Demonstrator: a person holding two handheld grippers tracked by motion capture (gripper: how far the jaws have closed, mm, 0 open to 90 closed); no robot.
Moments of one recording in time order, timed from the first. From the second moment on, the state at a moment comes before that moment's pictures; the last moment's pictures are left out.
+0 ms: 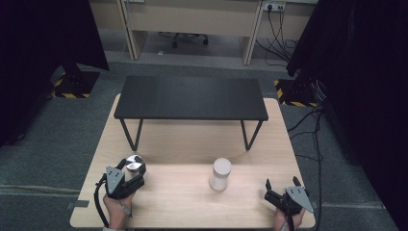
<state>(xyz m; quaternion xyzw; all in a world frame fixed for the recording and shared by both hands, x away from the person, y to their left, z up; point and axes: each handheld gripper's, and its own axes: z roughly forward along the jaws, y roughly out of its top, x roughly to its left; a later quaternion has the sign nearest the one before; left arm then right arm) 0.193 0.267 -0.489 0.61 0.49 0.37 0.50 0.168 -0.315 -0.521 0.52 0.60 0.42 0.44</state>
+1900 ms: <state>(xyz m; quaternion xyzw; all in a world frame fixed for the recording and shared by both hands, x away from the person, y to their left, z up) 0.186 0.248 -0.478 0.61 0.50 0.38 0.49 0.167 -0.315 -0.522 0.51 0.60 0.42 0.44</state>
